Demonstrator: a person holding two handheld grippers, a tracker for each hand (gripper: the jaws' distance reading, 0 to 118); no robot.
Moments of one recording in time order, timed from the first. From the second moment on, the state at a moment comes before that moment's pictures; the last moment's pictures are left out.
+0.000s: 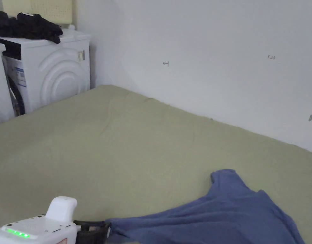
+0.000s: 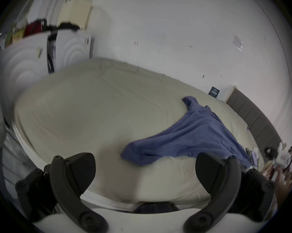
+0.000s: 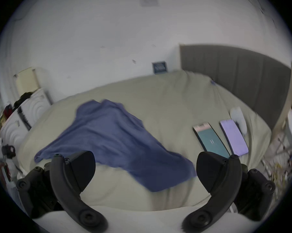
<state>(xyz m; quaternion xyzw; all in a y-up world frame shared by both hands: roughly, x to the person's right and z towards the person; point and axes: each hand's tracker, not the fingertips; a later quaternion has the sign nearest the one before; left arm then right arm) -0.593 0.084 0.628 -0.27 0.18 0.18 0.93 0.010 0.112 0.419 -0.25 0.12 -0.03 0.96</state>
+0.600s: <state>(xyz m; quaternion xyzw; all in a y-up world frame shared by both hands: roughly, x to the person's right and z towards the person) -0.631 0.008 0.555 -0.40 0.16 0.12 0.89 -0.109 0.143 0.431 -0.25 0.25 0.02 0.93</state>
